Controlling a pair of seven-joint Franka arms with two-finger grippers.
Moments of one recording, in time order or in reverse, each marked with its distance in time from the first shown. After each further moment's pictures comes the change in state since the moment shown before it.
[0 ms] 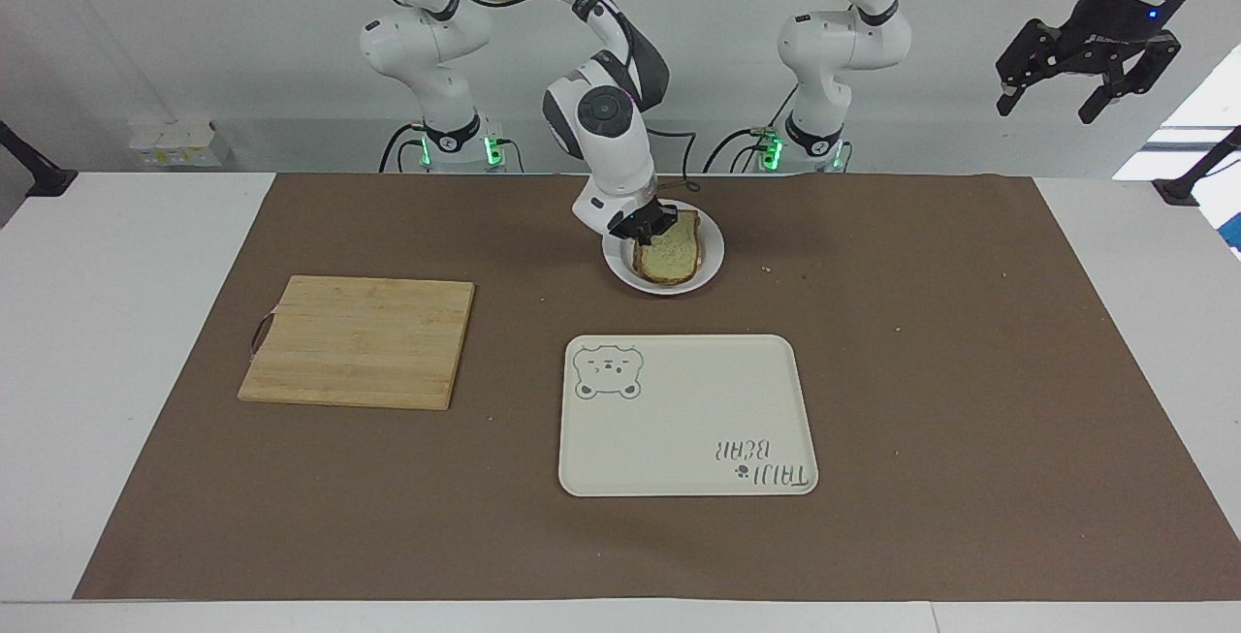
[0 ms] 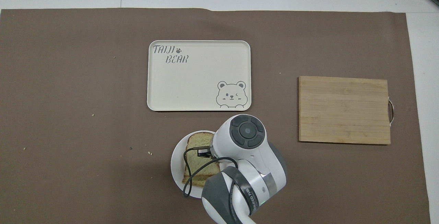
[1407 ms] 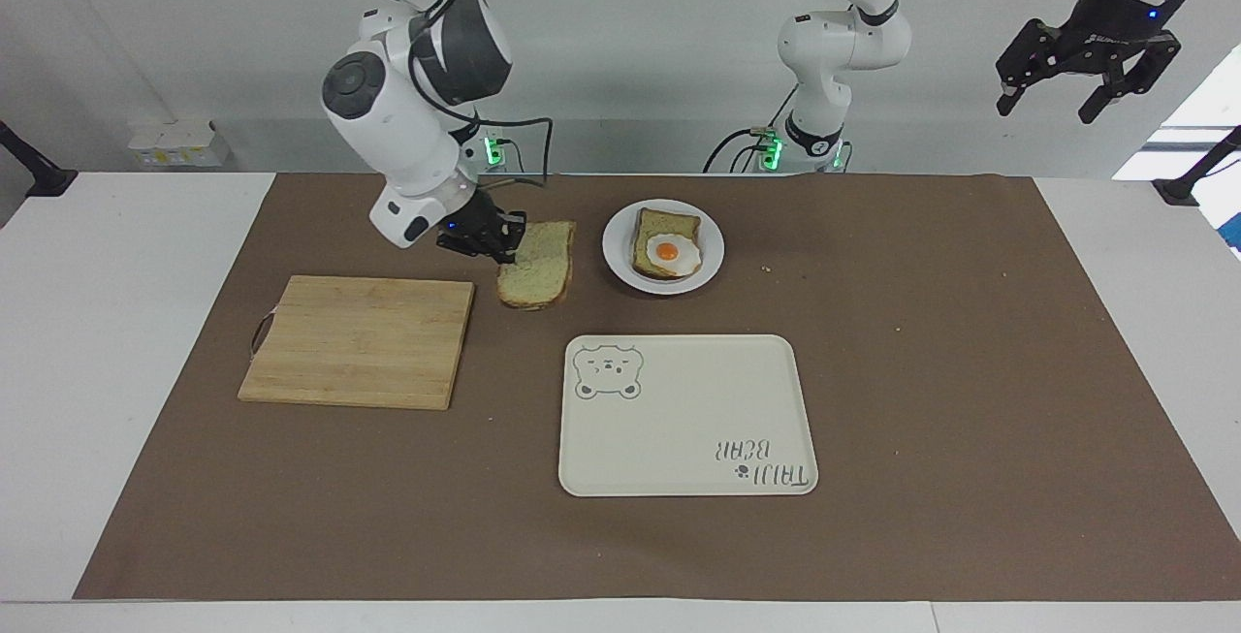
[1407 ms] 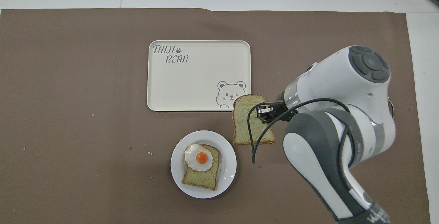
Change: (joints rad) left arm 0.000 0.000 0.000 0.000 0.000 0.000 0.000; right arm -0.322 -0.096 0.000 0.195 -0.001 -0.321 -0.278
